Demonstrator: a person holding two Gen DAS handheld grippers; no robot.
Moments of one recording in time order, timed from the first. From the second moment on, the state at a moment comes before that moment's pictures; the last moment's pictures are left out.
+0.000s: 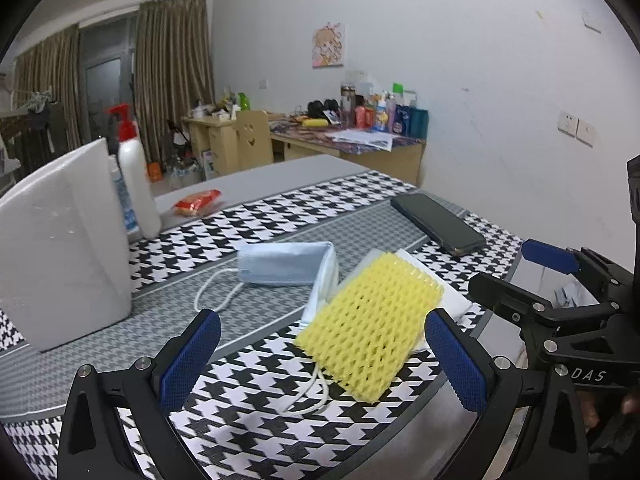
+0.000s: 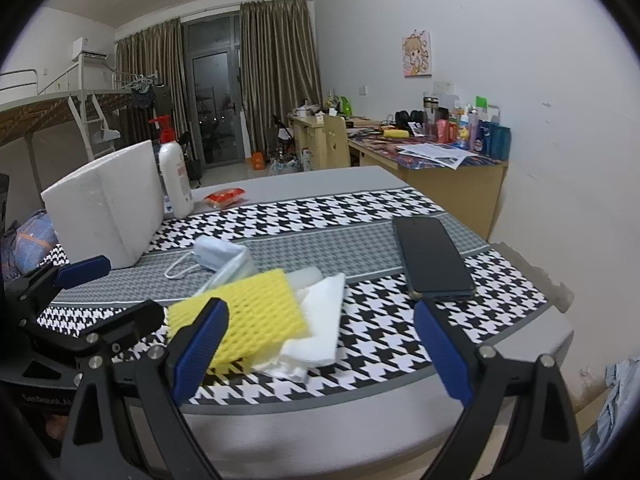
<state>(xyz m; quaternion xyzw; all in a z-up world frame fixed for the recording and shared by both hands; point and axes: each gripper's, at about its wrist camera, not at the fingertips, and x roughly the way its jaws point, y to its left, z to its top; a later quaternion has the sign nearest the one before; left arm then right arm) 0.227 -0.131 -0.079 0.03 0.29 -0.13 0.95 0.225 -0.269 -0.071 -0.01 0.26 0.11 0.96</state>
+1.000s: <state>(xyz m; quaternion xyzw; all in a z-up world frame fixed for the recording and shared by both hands) 0.251 -0.174 -0.124 0.10 0.37 -0.19 0.90 0.245 -0.293 -0.095 0.01 0.30 0.09 0.95</state>
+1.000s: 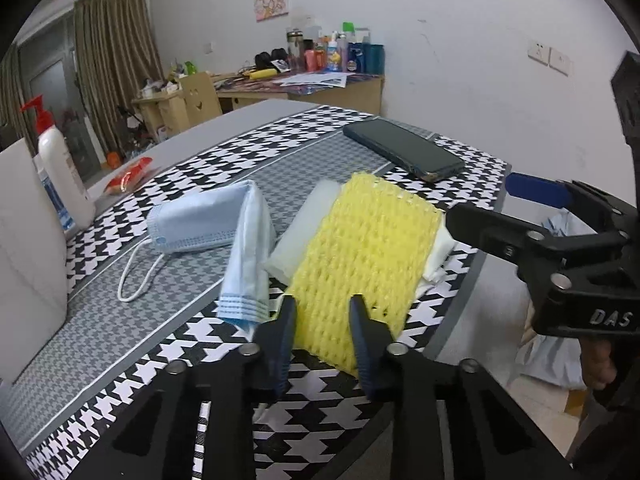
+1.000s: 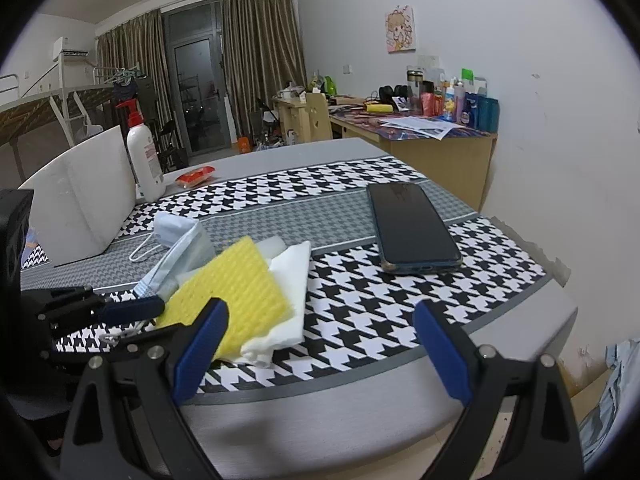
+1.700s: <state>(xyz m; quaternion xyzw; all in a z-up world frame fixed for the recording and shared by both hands) 0.250 -0.177 -0.116 0.10 0.37 -0.20 0.90 0.240 -0.296 -0.090 0.02 0.29 0.09 0.95</state>
